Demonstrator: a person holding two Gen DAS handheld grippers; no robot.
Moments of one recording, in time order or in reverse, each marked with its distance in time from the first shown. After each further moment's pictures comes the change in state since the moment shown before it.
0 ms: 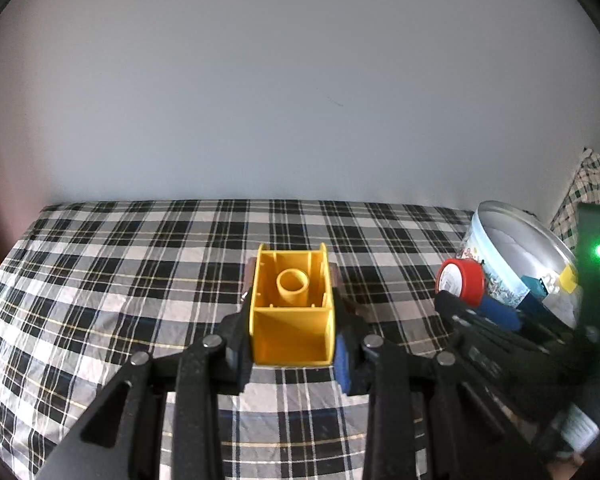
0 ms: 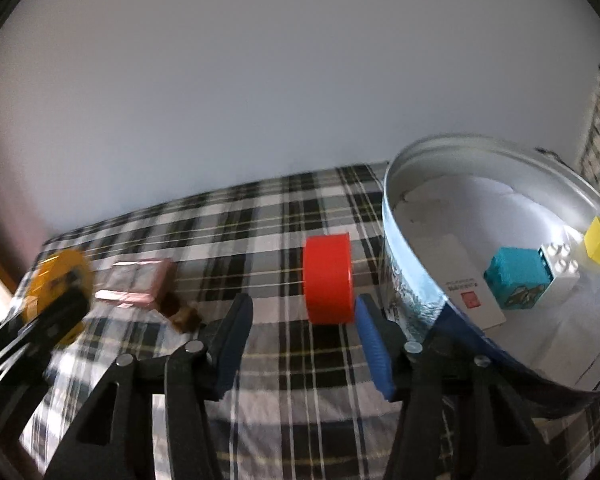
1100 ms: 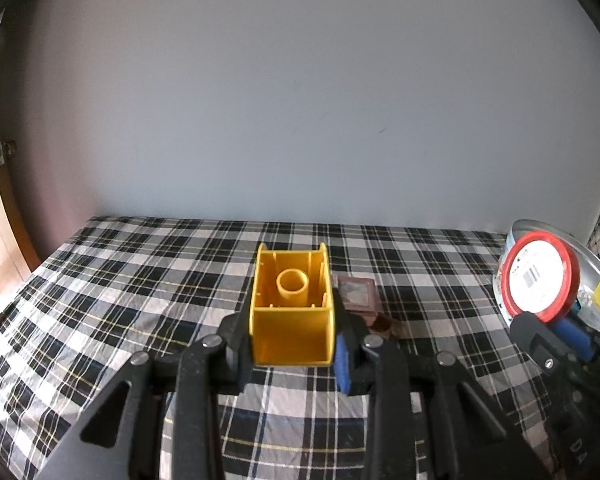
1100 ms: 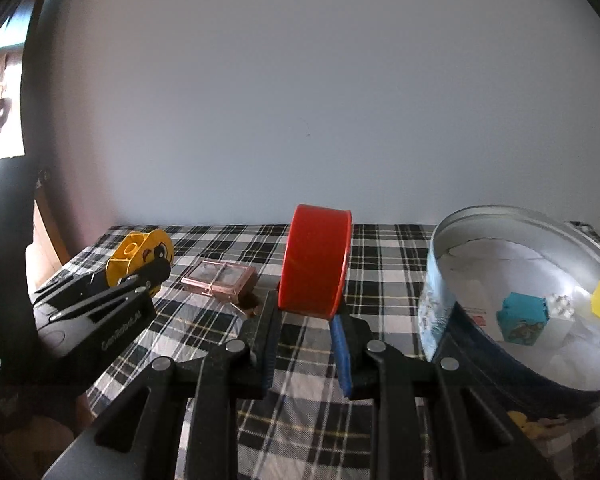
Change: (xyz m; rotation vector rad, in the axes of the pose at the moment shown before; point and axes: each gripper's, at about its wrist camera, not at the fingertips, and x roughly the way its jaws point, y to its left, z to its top) left arm -0.021 -0.018 -0.020 -0.025 -0.141 0.179; right arm -0.074 0.001 -0.034 -0.217 -0.227 0.223
